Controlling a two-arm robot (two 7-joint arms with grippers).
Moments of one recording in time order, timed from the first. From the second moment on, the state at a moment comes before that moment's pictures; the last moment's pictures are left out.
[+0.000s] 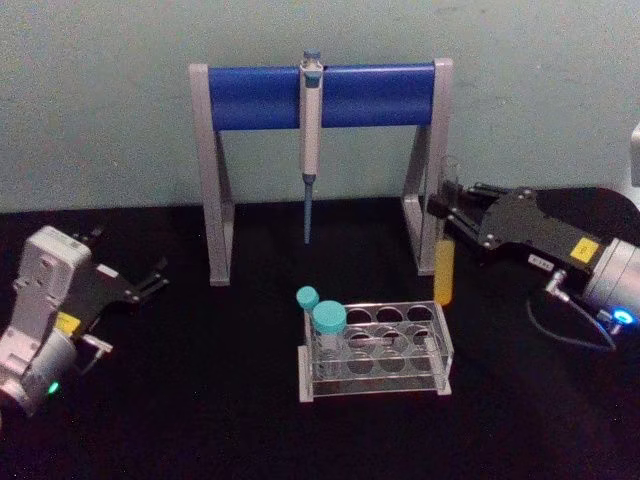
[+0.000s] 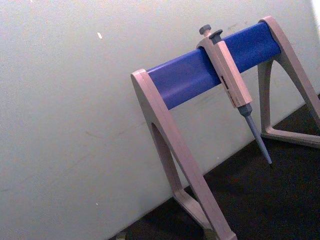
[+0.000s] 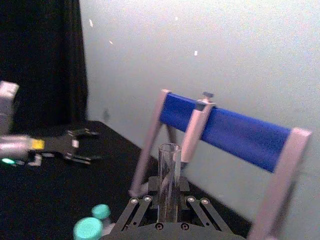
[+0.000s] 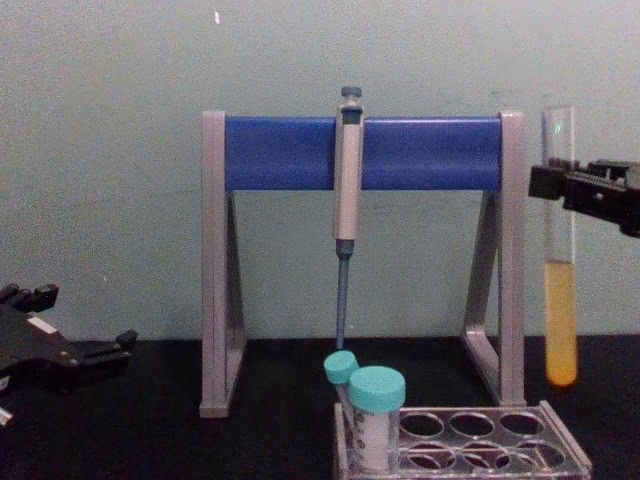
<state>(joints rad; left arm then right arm) -0.20 0.60 0.45 -1.41 -0.25 -0.12 0.03 0.27 0.65 -0.36 -1.60 0.63 -0.02 0.58</state>
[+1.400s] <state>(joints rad) -0.20 0.60 0.45 -1.41 -0.25 -0.12 0.03 0.30 0.62 -0.37 -1.59 0.75 0.06 0.66</state>
